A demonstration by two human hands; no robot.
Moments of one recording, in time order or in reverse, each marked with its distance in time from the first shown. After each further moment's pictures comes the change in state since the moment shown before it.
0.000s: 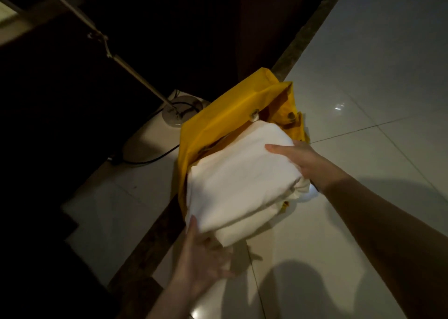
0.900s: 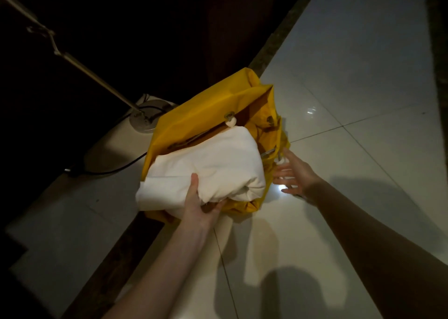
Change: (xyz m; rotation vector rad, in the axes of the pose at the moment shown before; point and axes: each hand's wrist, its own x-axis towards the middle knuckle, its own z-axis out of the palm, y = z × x) left_hand 0.055 0.029 0.104 -0.321 0.035 0.253; right_hand 0.005 0.050 -0.059 0.034 0.074 0.189
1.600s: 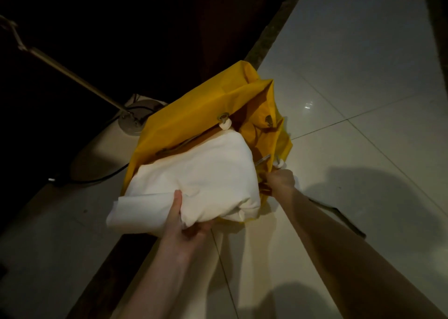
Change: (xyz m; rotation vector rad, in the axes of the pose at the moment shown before) left_hand 0.013 0.010 -0.017 0.090 0.046 -0.020; right_hand 0.079 0.035 0.051 0.113 0.258 0.037
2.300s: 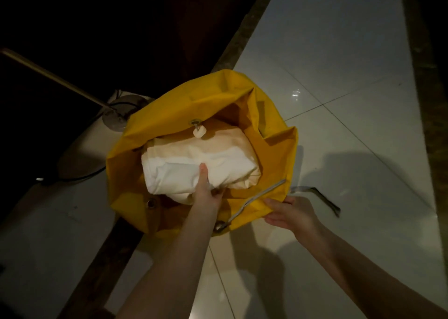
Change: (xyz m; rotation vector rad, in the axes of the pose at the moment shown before) left_hand 0.089 -0.070 0.026 0.071 0.007 0.017; right_hand -0.115 0.059 -0.098 0.191 -0.196 0.005
